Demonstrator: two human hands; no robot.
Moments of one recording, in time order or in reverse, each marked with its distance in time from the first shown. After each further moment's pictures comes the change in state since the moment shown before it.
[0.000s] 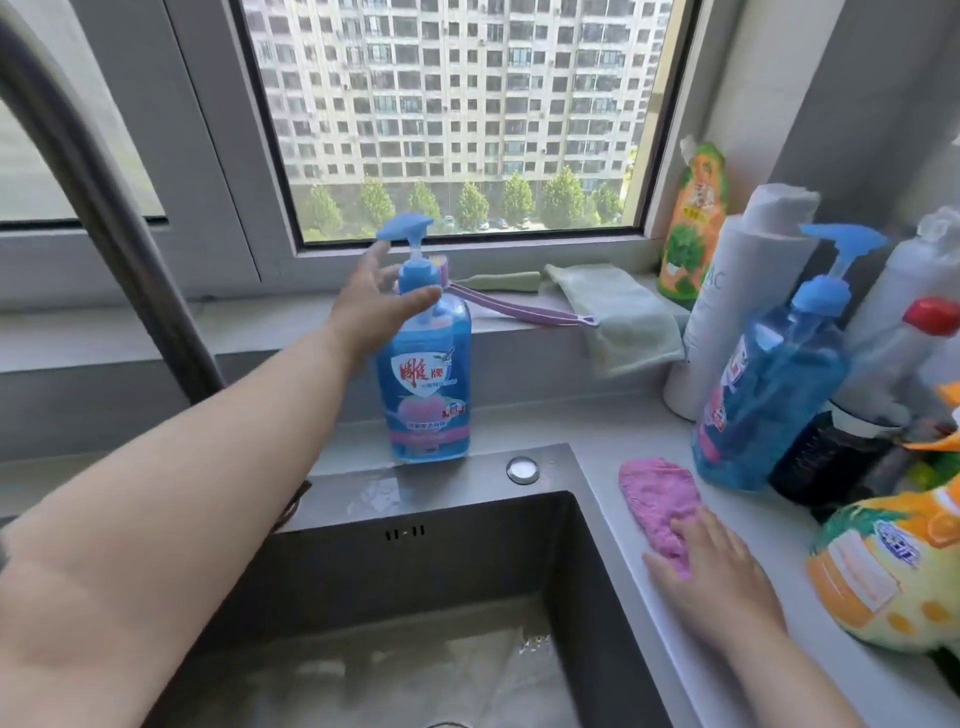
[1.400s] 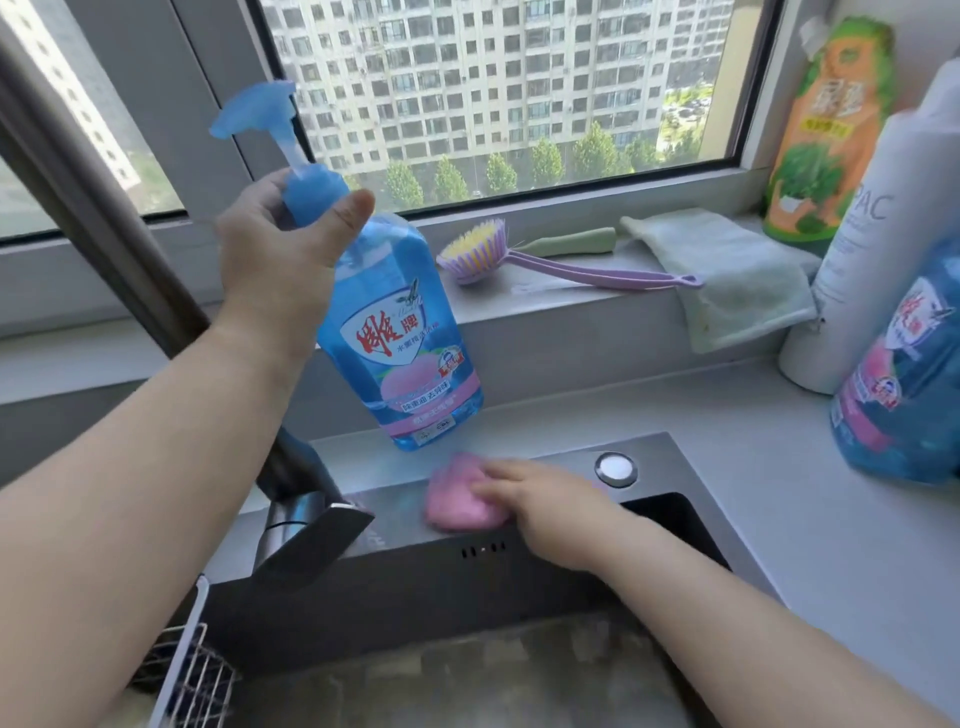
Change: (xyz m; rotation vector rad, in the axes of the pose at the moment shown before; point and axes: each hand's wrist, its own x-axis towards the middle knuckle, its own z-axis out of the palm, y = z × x) left_hand 0.004 0.000 -0.062 -0.038 0.411 0.328; right_hand 0.054 -0.179 0.039 0.019 -0.231 -0.877
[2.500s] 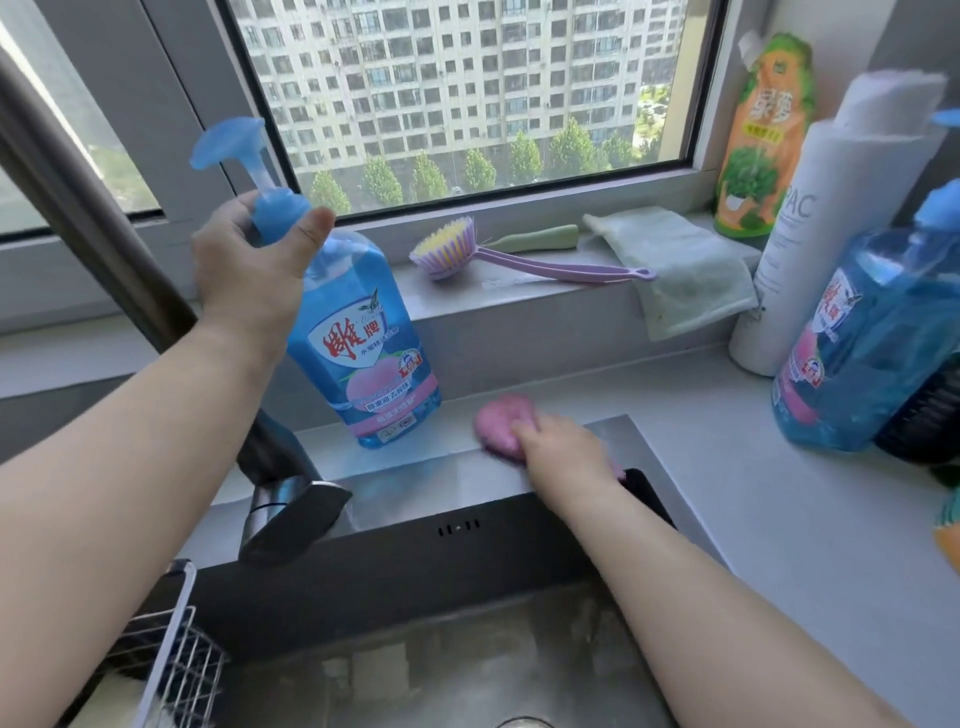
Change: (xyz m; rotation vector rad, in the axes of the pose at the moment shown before) left_hand -0.002 -0.006 -0.009 0.077 0.021 -0.020; right_hand -0.006 0.016 -0.010 -0.161 0.118 0.429
